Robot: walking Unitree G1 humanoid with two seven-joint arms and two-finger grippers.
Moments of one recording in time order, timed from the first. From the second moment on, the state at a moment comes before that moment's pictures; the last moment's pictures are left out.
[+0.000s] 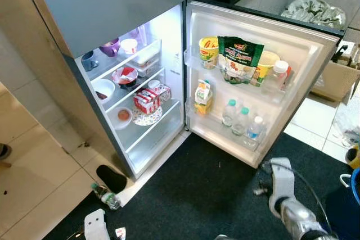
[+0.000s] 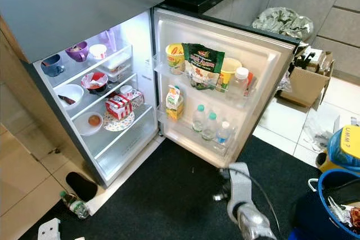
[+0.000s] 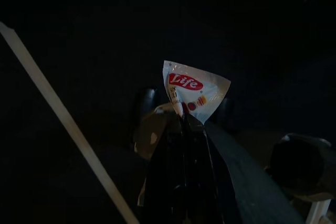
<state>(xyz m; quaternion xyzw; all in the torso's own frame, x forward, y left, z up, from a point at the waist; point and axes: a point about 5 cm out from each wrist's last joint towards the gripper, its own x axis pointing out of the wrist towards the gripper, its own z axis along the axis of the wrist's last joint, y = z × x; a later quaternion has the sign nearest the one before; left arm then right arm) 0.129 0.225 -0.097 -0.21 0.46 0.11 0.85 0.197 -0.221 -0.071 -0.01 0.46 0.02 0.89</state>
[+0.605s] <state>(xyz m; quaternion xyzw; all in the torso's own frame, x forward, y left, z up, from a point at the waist) 0.172 0.267 -0.068 -0.09 0.40 0.16 0.90 0.153 -0.234 -0.089 -0.02 0.52 -0.01 0.85</state>
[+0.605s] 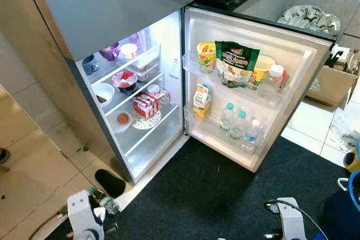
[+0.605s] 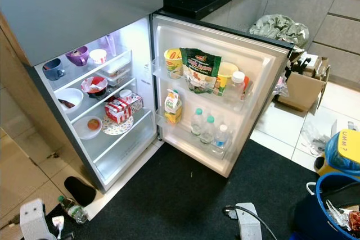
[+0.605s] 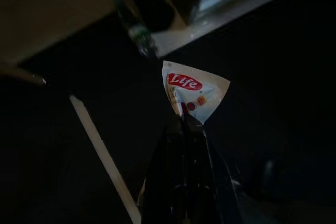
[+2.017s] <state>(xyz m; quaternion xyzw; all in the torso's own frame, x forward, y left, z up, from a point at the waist) 0.140 0.208 -0.097 -0.13 0.47 0.07 0.87 0.167 -0.232 -0.084 -0.09 0.52 0.03 0.85</state>
